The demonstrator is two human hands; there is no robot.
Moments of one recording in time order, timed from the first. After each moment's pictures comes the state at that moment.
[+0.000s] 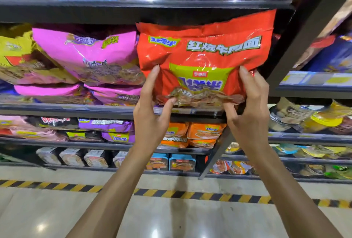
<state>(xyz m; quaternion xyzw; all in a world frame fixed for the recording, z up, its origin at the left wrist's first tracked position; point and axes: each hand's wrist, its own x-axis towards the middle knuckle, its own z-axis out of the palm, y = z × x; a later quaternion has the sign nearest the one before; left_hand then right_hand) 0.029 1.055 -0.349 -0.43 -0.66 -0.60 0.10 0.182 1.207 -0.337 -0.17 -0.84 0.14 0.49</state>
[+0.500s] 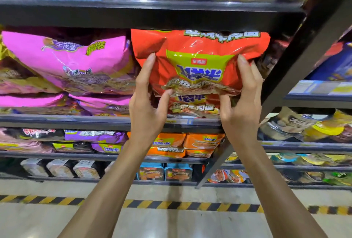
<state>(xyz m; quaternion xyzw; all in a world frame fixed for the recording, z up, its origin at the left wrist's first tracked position) -0.006 1.092 -0.346 -0.46 -0.64 -0.59 0.16 0.141 1.220 -0.331 -0.19 -0.80 0.19 0.53</state>
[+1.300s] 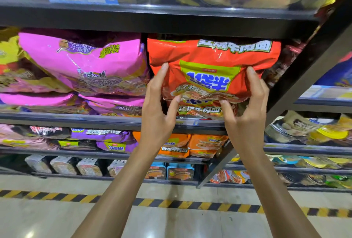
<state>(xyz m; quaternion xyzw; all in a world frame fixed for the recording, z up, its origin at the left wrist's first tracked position) -0.006 1.087 -0.356 -0.46 -0.65 -0.60 0.07 0.144 1.208 -0.336 -0.24 -0.79 0.27 0.50</state>
